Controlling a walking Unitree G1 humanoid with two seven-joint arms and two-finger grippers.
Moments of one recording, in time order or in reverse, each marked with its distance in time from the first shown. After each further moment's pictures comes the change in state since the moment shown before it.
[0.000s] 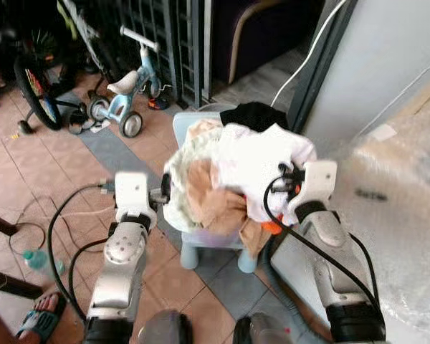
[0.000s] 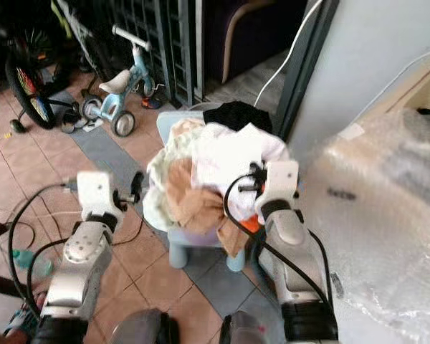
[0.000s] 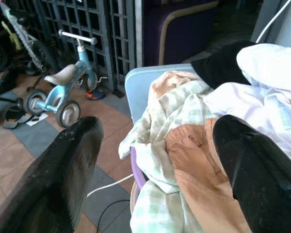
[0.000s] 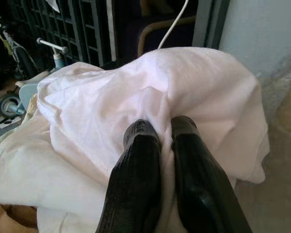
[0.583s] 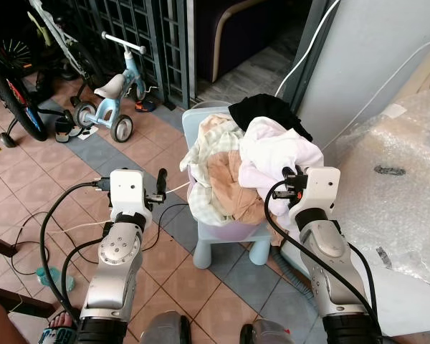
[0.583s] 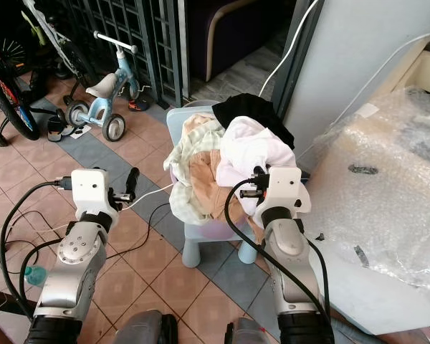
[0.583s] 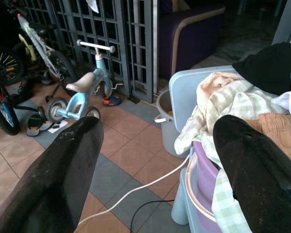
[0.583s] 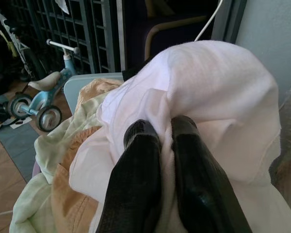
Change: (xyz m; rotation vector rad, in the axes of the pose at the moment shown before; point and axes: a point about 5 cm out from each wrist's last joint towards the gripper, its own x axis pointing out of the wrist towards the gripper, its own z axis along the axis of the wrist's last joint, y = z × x) left arm -0.002 0.017 0.003 0.025 -0.024 0.049; right arm -0.007 0.012 -0.002 -0.015 -0.013 0.017
